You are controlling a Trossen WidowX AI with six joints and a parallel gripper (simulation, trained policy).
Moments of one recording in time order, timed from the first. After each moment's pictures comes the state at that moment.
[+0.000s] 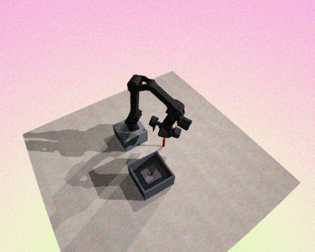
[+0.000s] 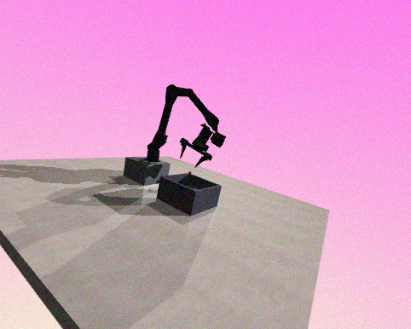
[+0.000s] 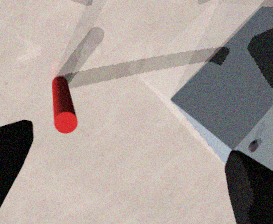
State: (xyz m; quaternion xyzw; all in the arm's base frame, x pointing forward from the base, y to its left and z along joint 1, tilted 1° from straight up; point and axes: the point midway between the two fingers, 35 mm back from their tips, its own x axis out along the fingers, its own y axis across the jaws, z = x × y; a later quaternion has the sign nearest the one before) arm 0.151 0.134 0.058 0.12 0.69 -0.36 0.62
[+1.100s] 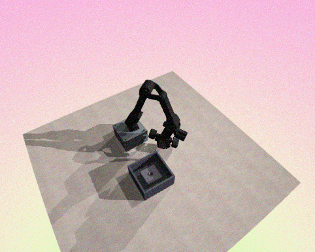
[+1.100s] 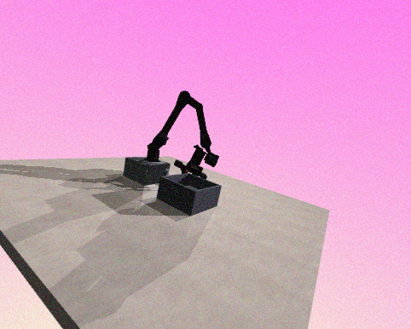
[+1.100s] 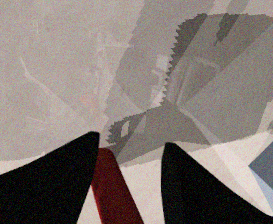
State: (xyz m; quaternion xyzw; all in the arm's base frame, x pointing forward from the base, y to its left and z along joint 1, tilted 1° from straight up) arm 0.146 0.133 -0.060 0.13 0.69 -0.33 0.63
